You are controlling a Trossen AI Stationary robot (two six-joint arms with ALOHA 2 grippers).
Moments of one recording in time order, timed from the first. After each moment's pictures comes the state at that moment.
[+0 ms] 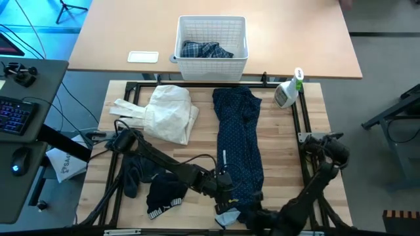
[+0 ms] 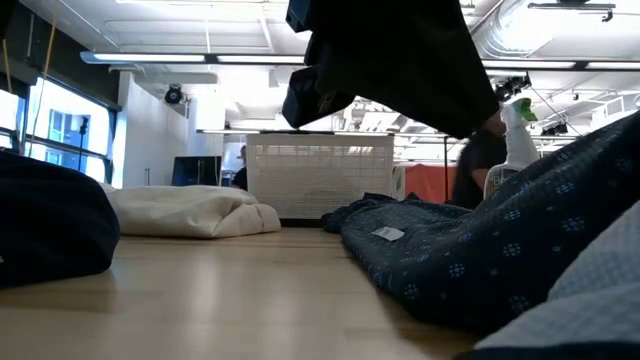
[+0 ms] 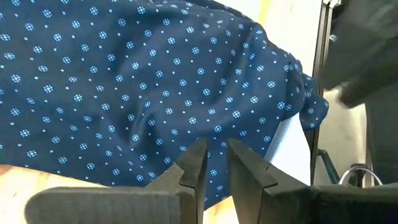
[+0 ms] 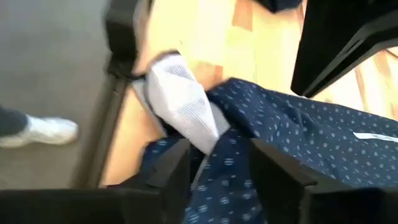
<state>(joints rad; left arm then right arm) -0.44 2.16 1.68 -0.42 -0.13 -0.78 0.97 1.97 1.43 -0.65 0.67 0.61</state>
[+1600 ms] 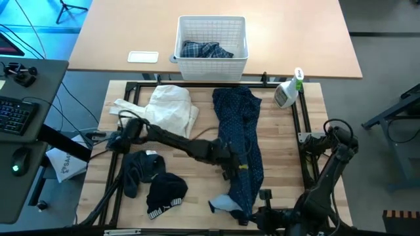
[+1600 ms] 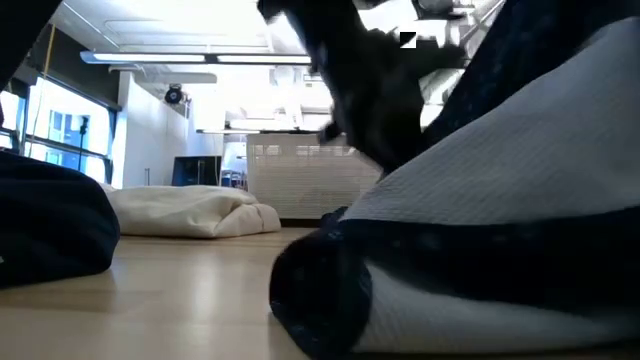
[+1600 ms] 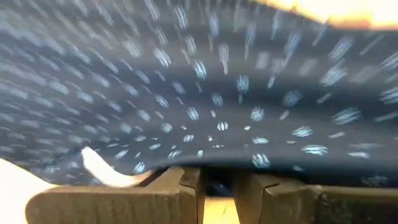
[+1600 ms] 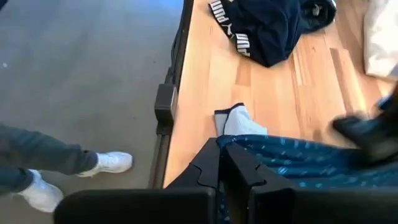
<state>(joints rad) -0.20 2.19 1.70 -0.54 -0.29 -0.47 0.99 1.80 1.65 -0.84 0.61 0.67</state>
